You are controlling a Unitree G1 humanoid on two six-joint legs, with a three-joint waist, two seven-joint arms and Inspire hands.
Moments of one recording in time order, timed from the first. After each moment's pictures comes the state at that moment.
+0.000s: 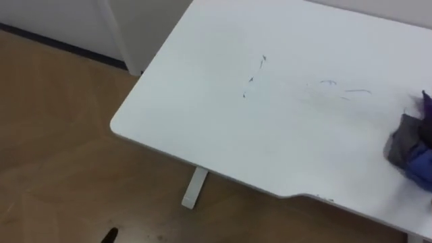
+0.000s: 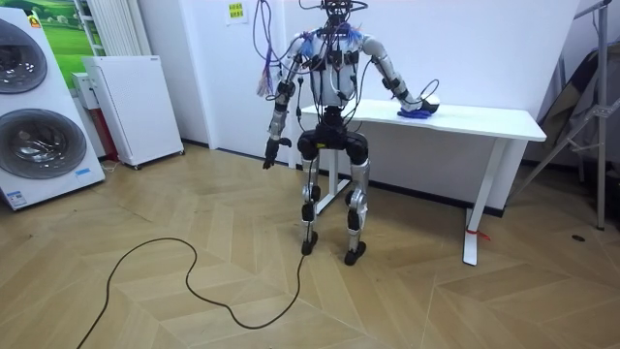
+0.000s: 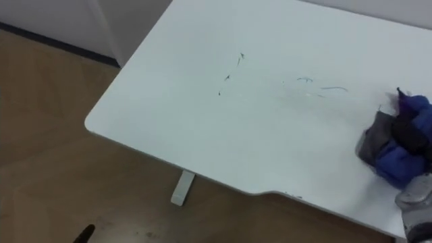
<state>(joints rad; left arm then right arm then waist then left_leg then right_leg) 0.10 0.35 -0.12 1.04 0.11 0.05 0.05 -0.38 -0.66 -0.02 1.17 -0.37 -0.11 -0.64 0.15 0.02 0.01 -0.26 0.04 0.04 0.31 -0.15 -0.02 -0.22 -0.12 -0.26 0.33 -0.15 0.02</state>
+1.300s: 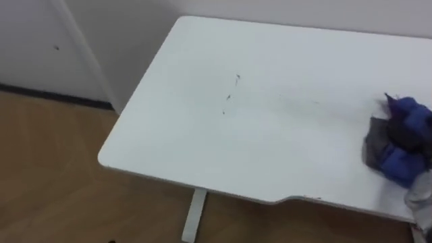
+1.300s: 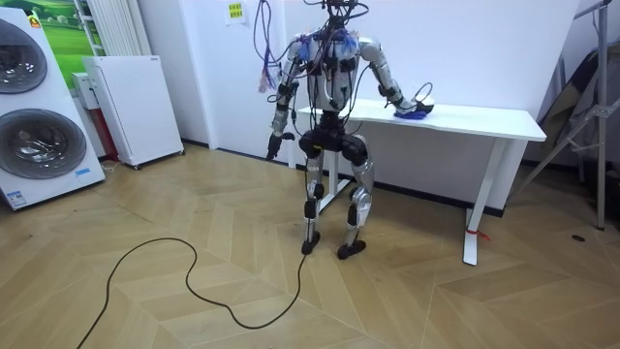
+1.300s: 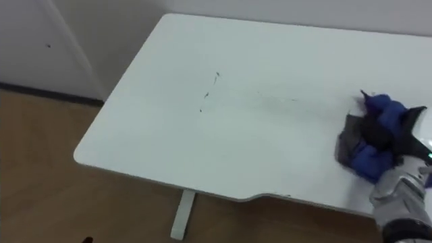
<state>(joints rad) 0.14 0.29 -0.03 1.09 0.16 0.04 0.09 -0.38 -0.49 0.07 1.00 -0.59 0.03 -0.62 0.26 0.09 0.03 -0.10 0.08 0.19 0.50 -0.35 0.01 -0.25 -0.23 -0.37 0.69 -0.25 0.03</state>
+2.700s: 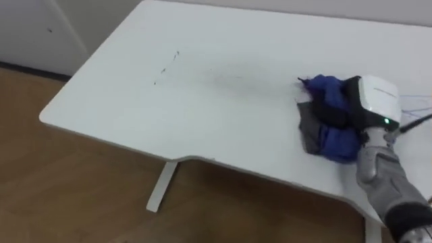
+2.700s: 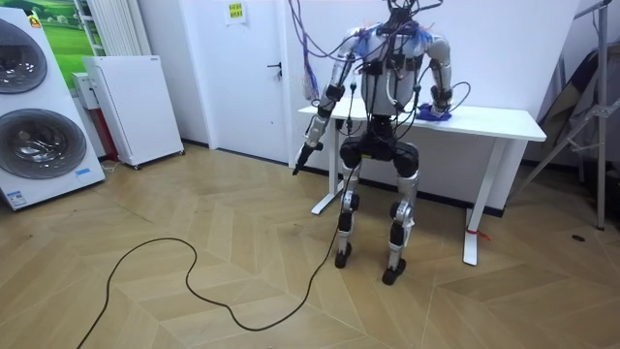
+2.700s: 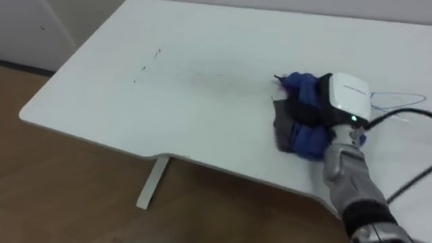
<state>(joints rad) 0.27 0.28 0.06 0.98 0.23 0.06 0.10 -0.28 -0.46 0.05 0.94 -0.74 -0.09 -0.63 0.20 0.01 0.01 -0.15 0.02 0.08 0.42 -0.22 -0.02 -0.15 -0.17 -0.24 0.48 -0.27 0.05</state>
